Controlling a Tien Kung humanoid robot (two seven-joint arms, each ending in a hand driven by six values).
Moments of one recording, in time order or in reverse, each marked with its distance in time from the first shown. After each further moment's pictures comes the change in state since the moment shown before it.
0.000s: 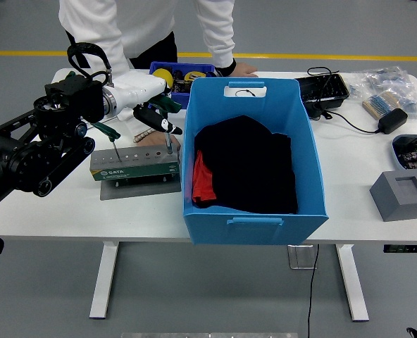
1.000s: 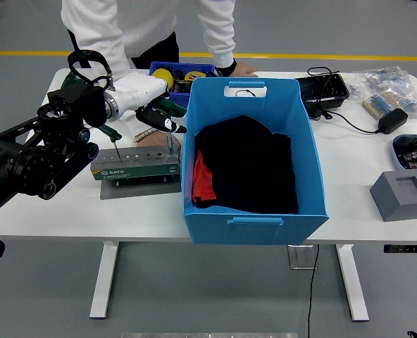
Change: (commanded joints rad) left arm 0.005 -0.010 0.051 0.033 -0.056 0.108 -0.019; right arm -0.012 0.003 0.017 0.000 -0.021 -0.002 -0.005
